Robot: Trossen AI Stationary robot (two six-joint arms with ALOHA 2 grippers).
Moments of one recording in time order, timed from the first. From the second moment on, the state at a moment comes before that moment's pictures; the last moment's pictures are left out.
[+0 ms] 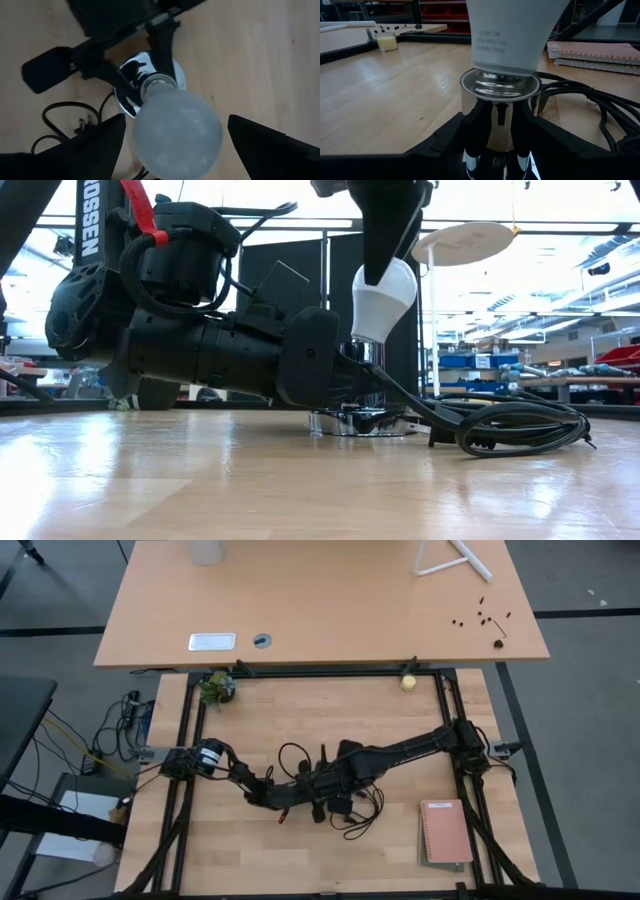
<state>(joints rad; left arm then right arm) -0.31 2.25 0.80 1.31 -0.62 -0.11 0.26 2.06 1.94 -1.33 0.26 0.48</state>
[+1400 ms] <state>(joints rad) -0.31 2.25 0.80 1.31 -0.61 -0.11 0.24 2.06 1.78 -1.17 0.27 0.33</state>
